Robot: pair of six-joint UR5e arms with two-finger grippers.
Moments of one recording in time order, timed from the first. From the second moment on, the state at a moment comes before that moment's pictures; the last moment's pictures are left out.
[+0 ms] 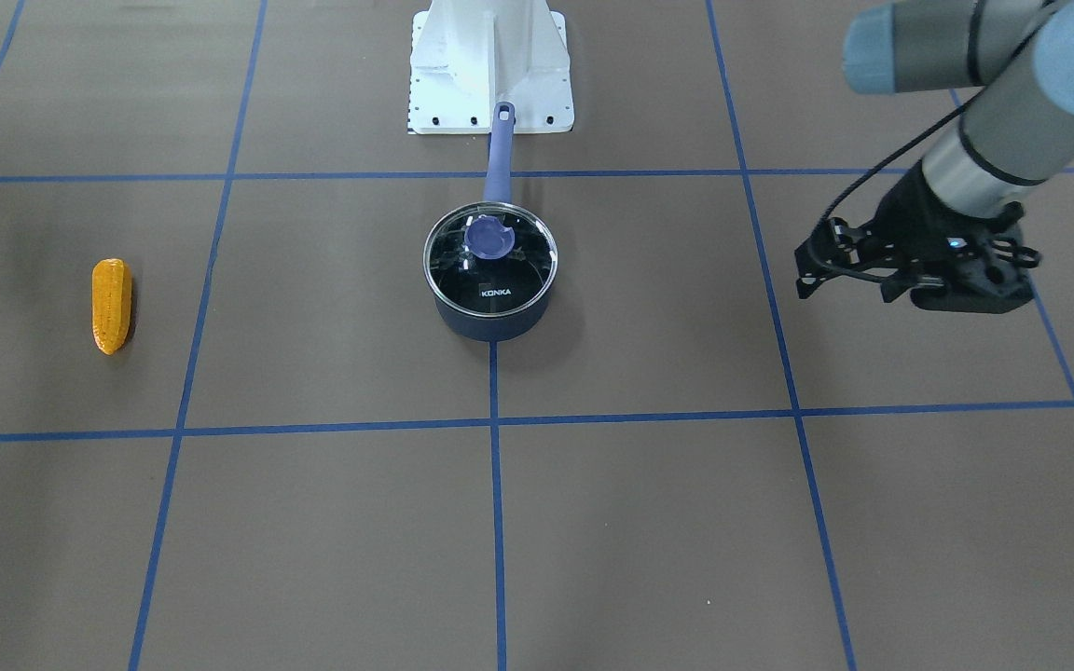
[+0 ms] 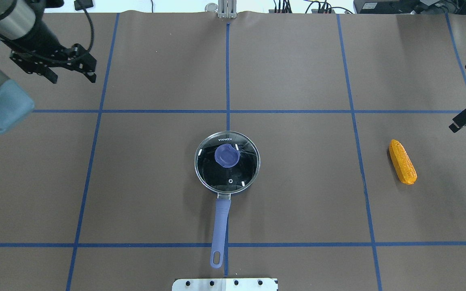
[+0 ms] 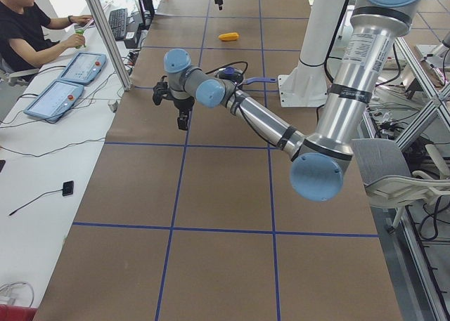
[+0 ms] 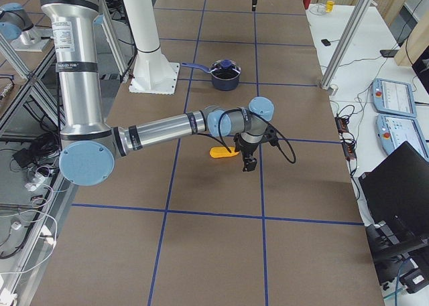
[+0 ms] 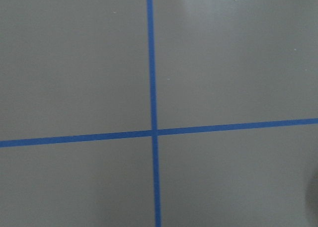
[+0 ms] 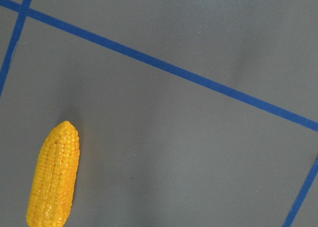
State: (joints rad) left arm -1.01 -2.10 -1.85 -1.34 -2.23 -0.76; right arm 1.21 -1.50 1.76 -1.65 2.33 -0.01
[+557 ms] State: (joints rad) left arm -0.79 -2.32 -1.81 -1.24 -2.09 -0.99; right arm 1.16 -1.46 1.82 -1.64 2.34 0.02
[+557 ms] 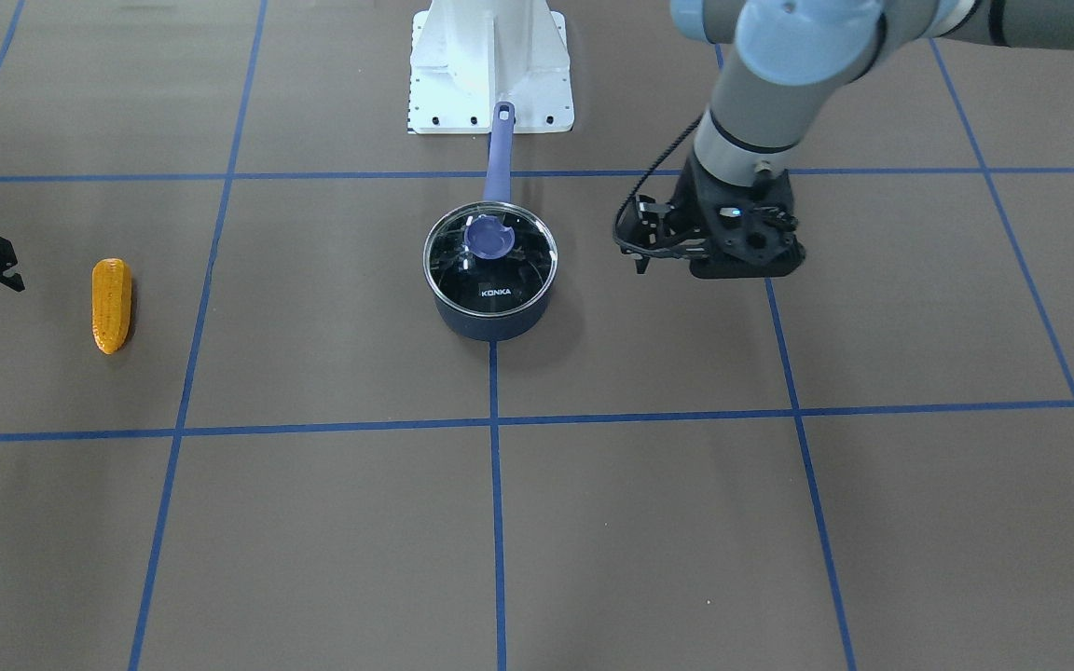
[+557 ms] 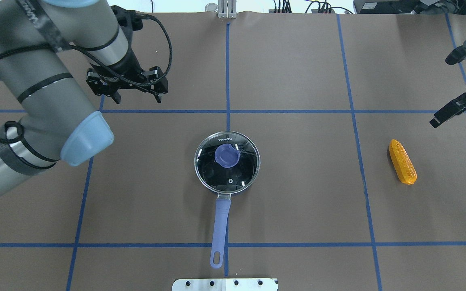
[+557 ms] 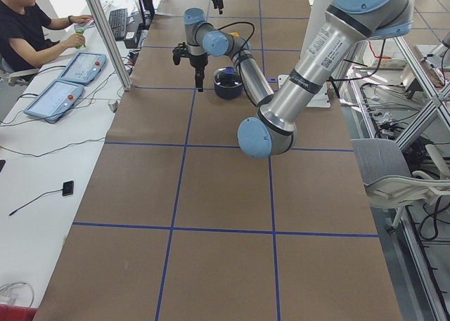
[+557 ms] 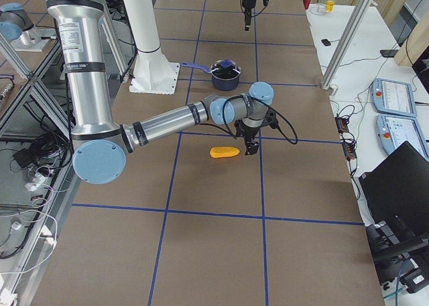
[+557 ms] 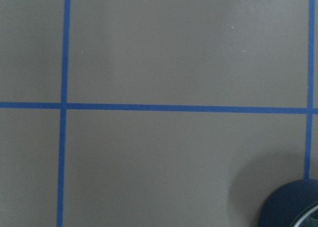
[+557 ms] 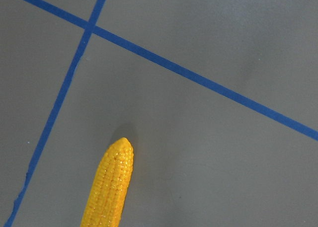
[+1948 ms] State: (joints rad) left arm -0.55 -2.51 -1.57 -1.38 -2.03 -1.07; right arm 0.98 -1.53 1.80 -1.39 2.25 0.32
